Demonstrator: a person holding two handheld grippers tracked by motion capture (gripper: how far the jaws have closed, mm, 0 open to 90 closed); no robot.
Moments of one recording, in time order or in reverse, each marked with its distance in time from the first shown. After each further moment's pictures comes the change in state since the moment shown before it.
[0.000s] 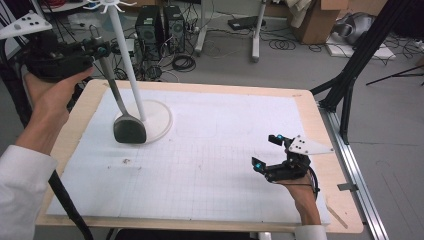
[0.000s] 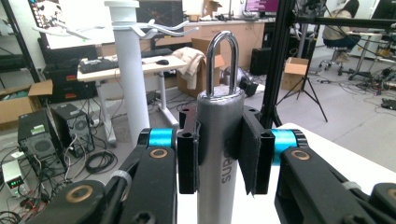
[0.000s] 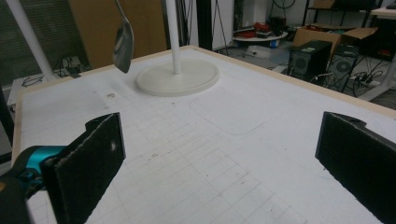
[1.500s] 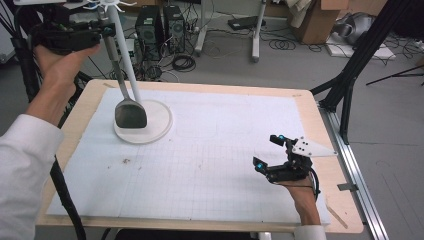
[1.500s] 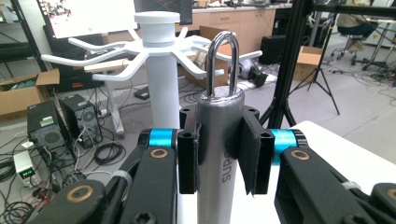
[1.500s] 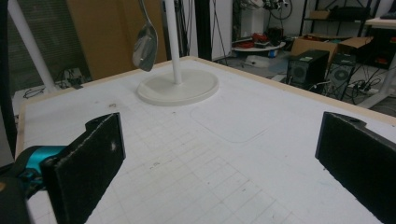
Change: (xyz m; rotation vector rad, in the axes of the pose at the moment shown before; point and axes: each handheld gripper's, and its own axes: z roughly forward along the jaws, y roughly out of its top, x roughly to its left) left arm 0.028 0.022 0.045 0.059 0.032 0.001; right arm 0.001 -0.002 -0.005 -0.048 -0.007 0.012
